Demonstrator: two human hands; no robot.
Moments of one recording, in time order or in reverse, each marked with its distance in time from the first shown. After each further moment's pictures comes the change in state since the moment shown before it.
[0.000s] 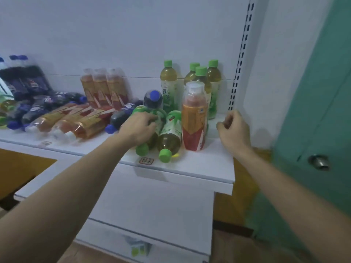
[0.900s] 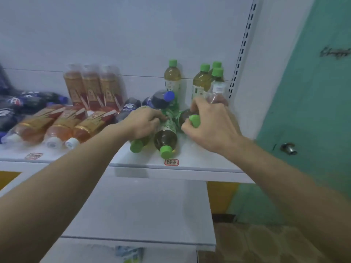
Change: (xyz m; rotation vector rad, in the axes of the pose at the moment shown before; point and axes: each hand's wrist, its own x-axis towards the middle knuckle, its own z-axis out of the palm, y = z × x) left_hand 0.032 -0.071 -0.025 -0.074 -0.176 0.341; right_hand -0.057 -0.168 0.051 -0.590 -0.065 -0.379
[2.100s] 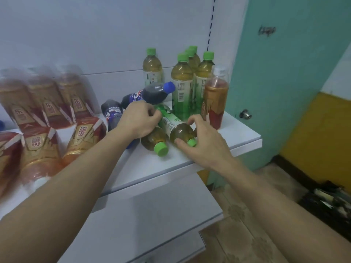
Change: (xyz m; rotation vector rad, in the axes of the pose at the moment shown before) left_hand 0.038 -0.064 0.011 -0.188 0.101 0.300; right_hand -0.037 -0.071 0.090 -0.005 -0.100 0.542
